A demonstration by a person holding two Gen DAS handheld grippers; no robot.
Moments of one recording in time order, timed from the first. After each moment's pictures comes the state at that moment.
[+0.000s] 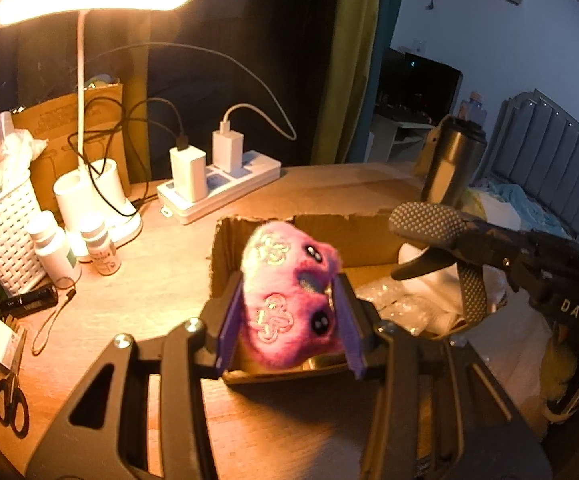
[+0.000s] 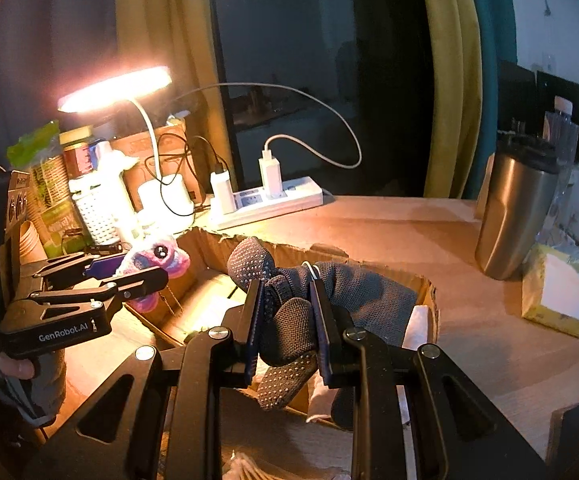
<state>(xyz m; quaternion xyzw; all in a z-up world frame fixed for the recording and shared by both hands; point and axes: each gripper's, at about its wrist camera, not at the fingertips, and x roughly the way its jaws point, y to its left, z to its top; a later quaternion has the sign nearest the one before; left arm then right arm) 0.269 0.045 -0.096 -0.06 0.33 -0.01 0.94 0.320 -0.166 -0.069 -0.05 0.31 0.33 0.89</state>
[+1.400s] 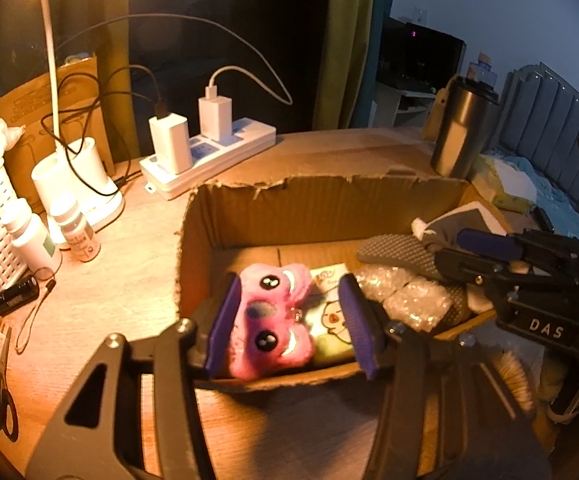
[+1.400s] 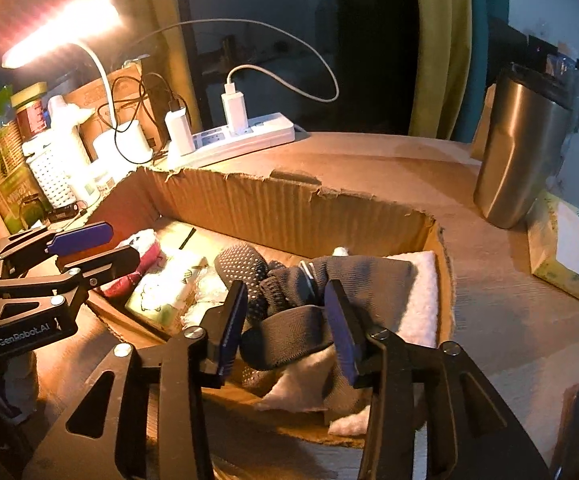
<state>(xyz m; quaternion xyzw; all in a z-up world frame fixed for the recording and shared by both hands) 0.291 0.034 -0.118 -0.04 0.37 -0.01 0.93 0.347 -0.159 -0.107 -0.08 0.39 0.29 0.87</state>
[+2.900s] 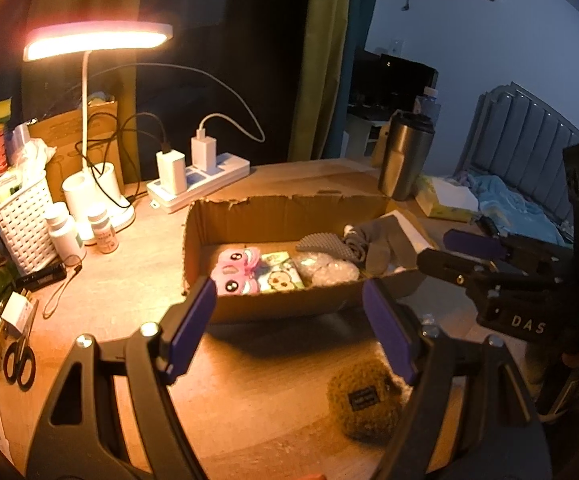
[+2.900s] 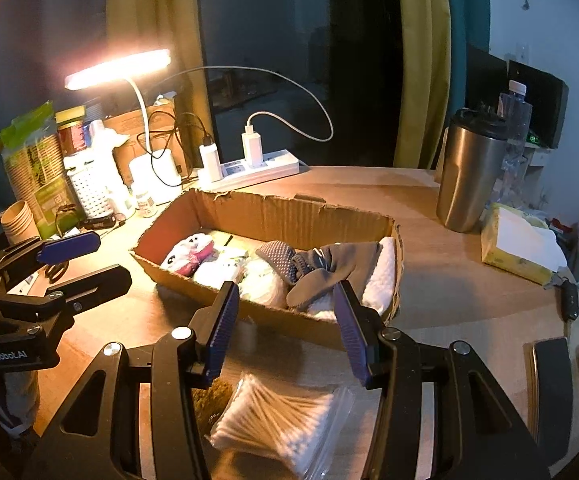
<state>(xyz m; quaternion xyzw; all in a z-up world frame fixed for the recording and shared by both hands) 0.197 0.009 -0.068 -0.05 0.32 -0.04 0.94 0.261 -0.187 -0.052 -0.08 0.34 0.28 0.89</state>
